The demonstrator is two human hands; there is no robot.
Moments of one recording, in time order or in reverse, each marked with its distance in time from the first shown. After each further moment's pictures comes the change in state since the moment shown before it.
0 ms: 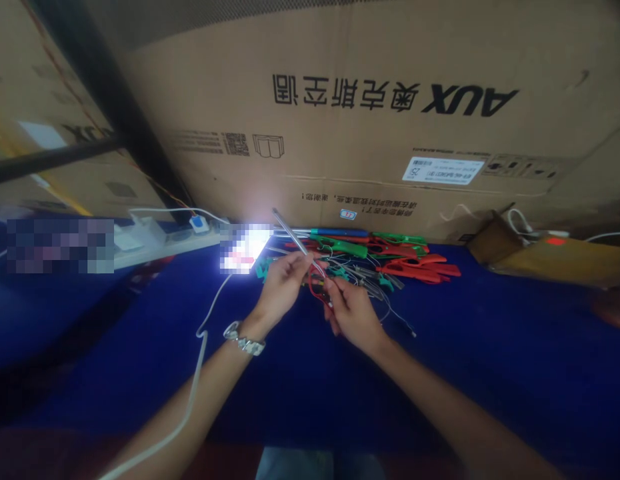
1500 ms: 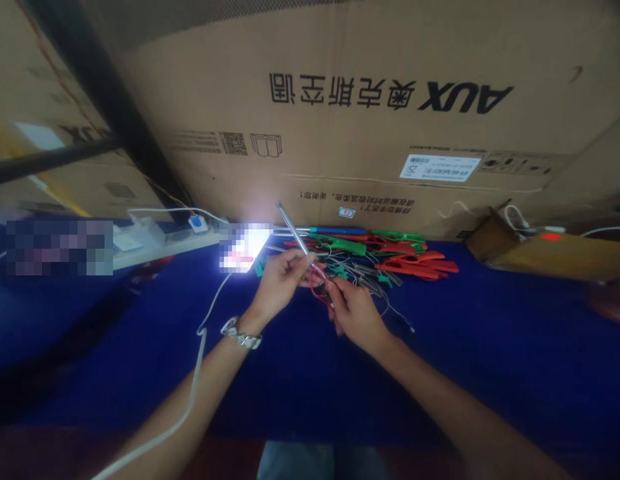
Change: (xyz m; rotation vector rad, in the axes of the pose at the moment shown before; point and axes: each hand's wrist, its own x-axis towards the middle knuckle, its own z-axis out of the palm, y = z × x) left_hand -0.001 0.007 -0.006 0.081 -0.059 -0.059; right_hand -0.005 -0.001 -0.007 -0.158 -0.006 -0.023
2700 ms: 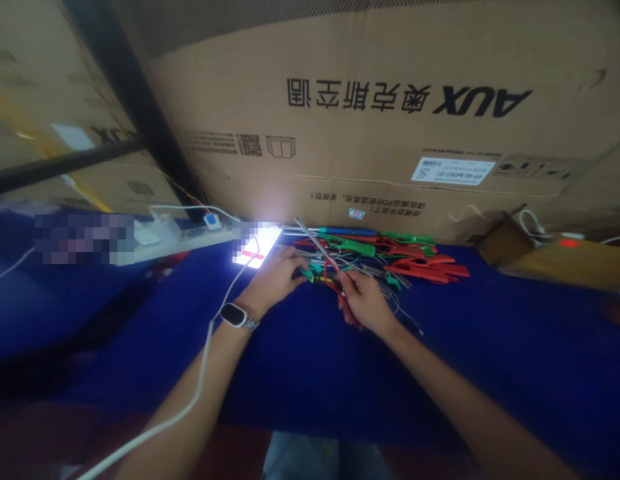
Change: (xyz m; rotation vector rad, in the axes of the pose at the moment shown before) left_hand 0.018 -0.010 -0.055 1.248 -0.200 0.423; right_hand 0.018 0.005 -0.003 0.169 -0.016 0.201
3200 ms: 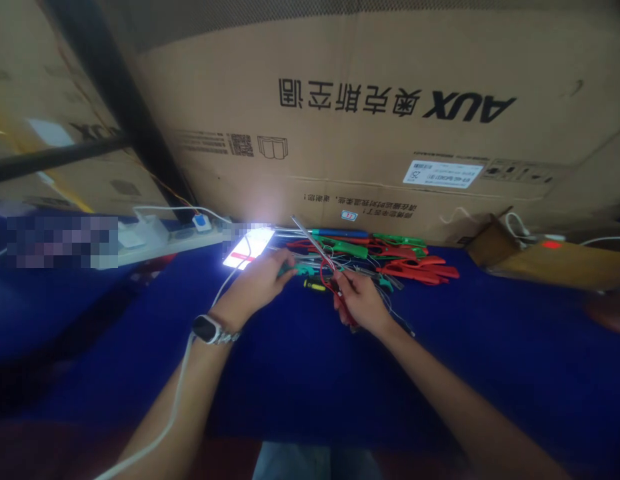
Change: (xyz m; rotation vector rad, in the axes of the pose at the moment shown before) left_hand -0.006 0.007 -0.016 -0.122 0.068 -0.085; right_hand 0.005 0.004 -0.006 0.106 0.001 -0.004
